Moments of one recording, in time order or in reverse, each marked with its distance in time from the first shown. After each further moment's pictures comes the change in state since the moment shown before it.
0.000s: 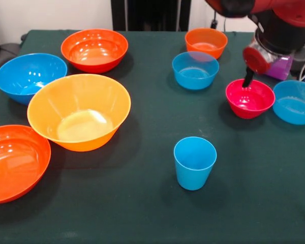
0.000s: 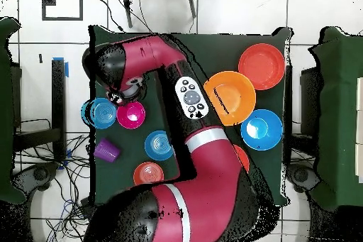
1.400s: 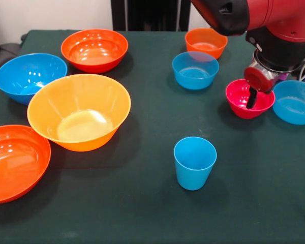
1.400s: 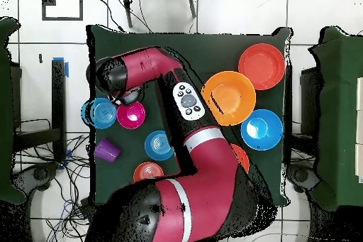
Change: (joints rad) arm 0.002 0.042 0.000 0.043 -0.050 -0.235 0.000
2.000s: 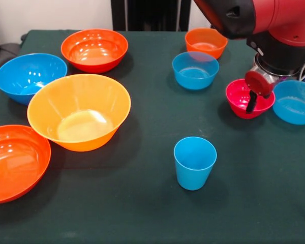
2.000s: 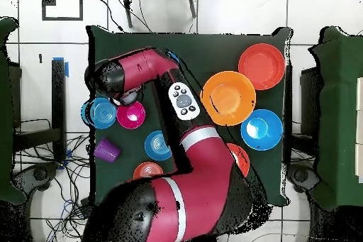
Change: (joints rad) arm 0.020 0.025 -0.006 -0.016 -0.038 -0.006 0.000
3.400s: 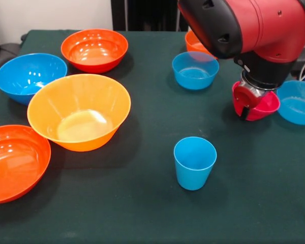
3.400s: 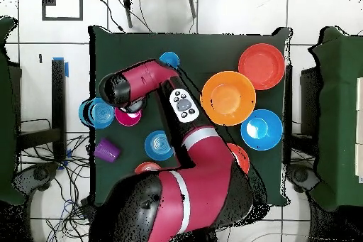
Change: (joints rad) arm -0.014 0.033 -0.008 0.049 -0.079 -0.124 0.000
